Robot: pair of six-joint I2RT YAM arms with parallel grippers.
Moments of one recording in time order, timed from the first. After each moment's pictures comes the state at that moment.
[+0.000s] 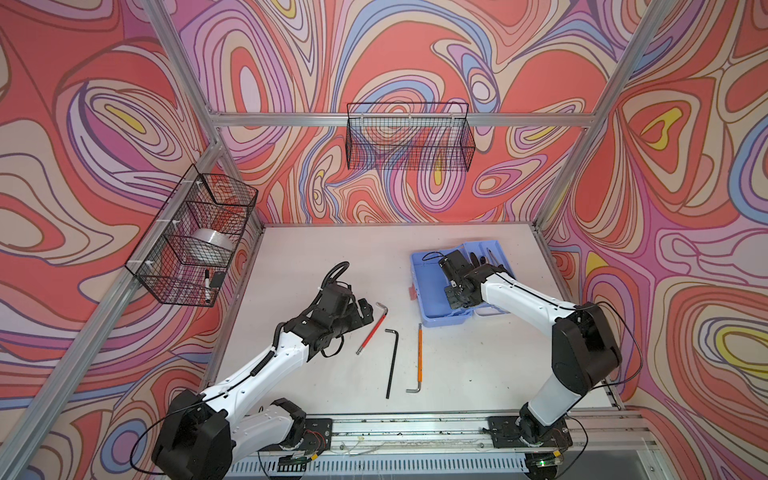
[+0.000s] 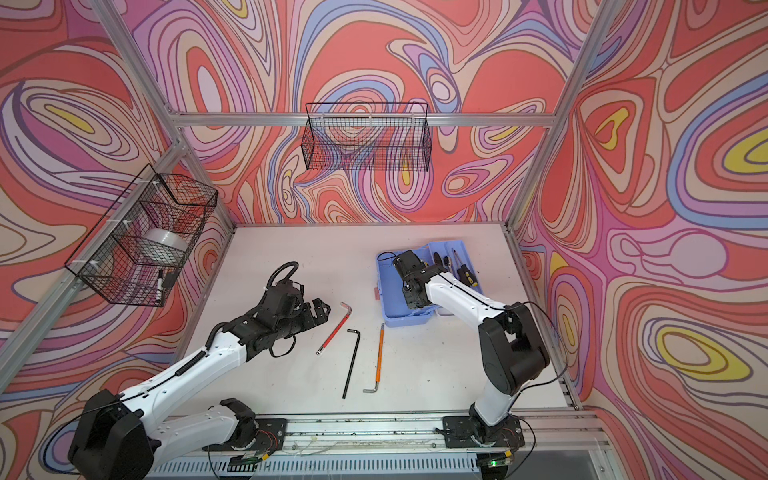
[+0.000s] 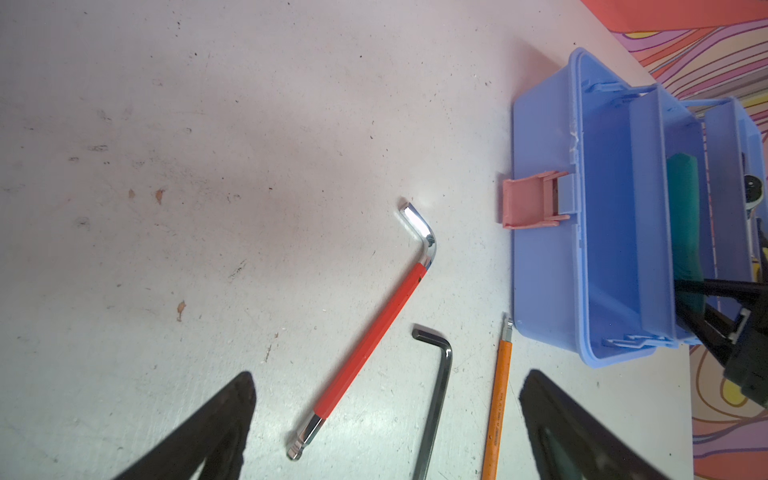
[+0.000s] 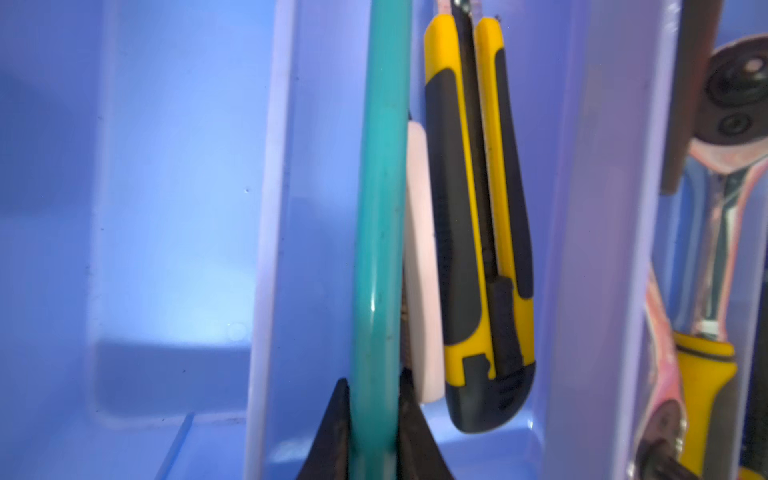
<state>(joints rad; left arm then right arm) -0.52 1.13 0.71 -0.41 -0.04 -0.84 0.50 1.70 1.24 -0.77 0.37 0.19</state>
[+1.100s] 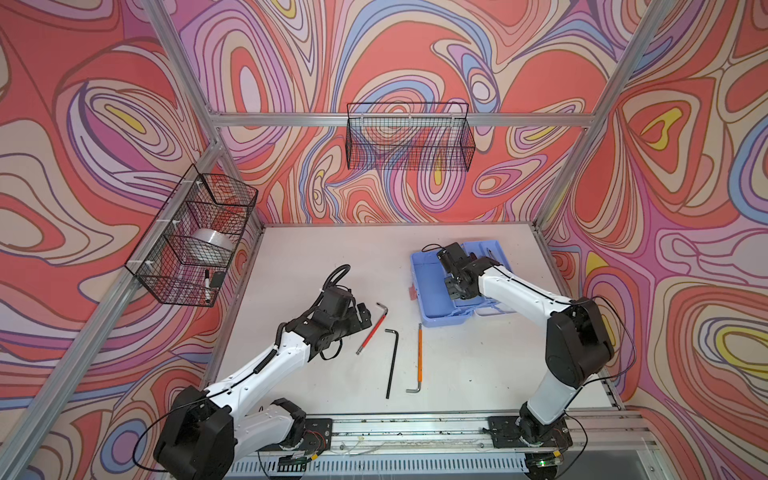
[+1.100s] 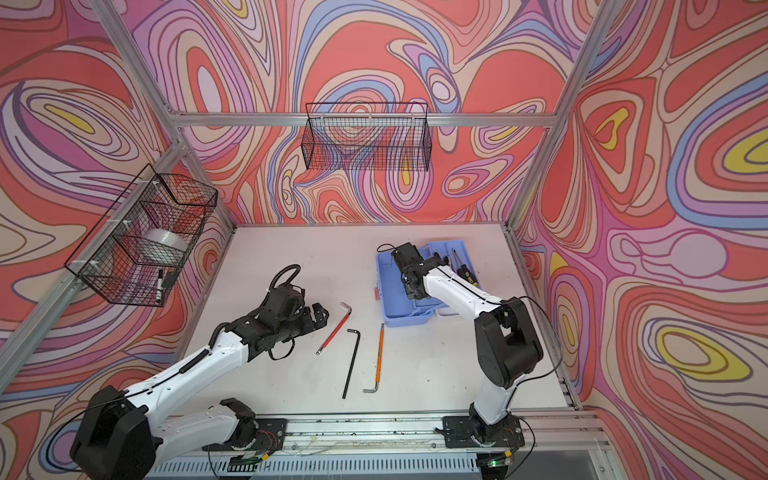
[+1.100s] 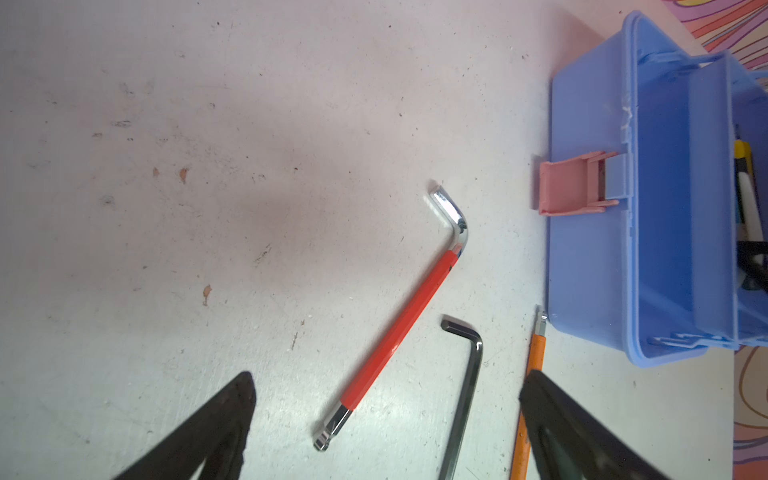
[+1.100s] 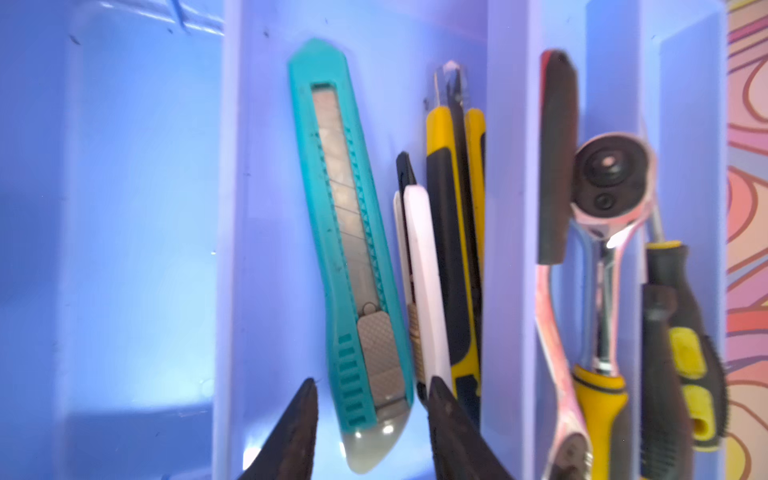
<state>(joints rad) -0.51 1.15 0.69 -0.45 -0.05 -0.82 0.48 1.72 1.32 -0.78 0.44 0.21</state>
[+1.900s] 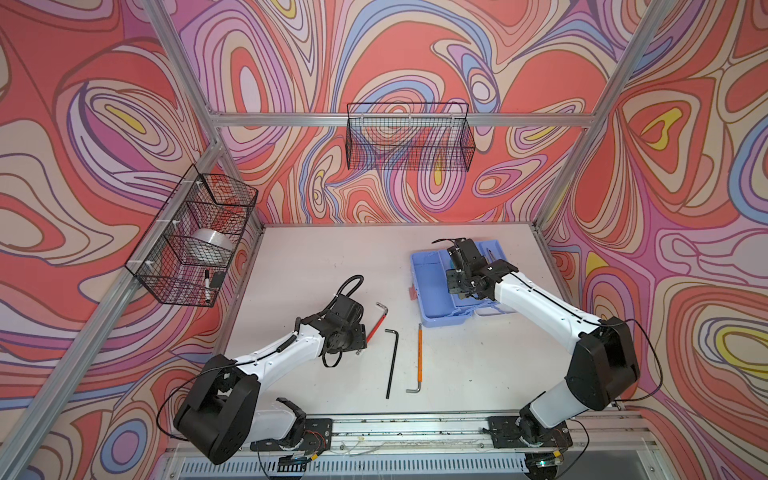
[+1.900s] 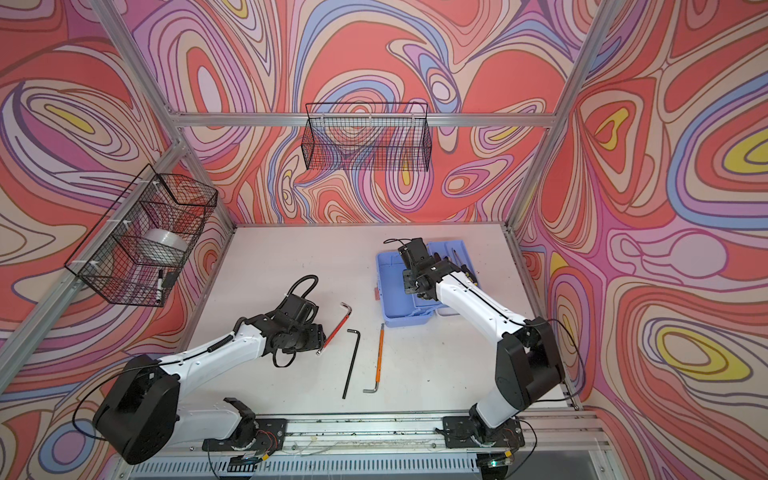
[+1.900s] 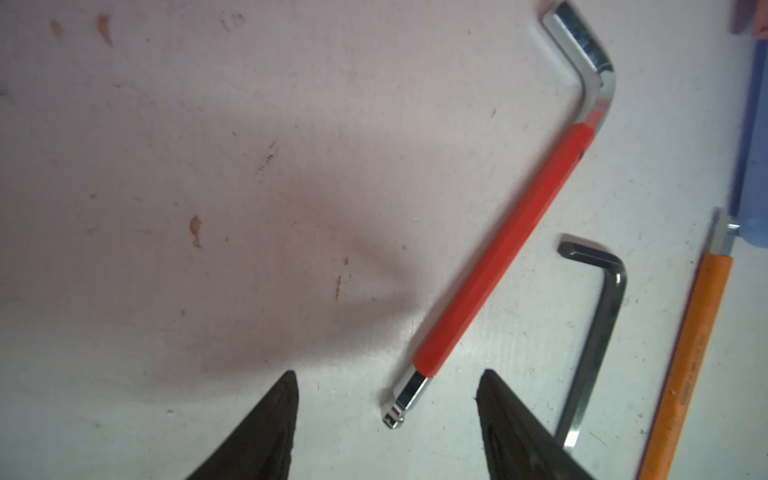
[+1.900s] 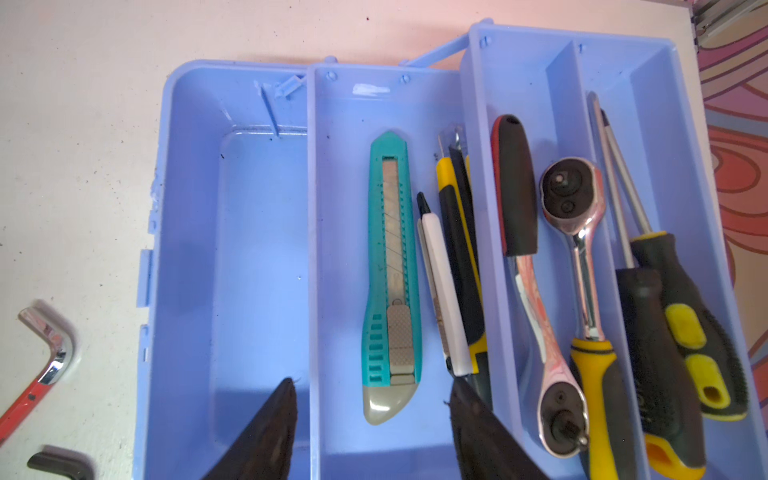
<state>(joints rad) -0.56 1.32 0.68 -0.52 0.00 -0.67 0.48 1.57 1.26 -0.69 0.32 0.31</state>
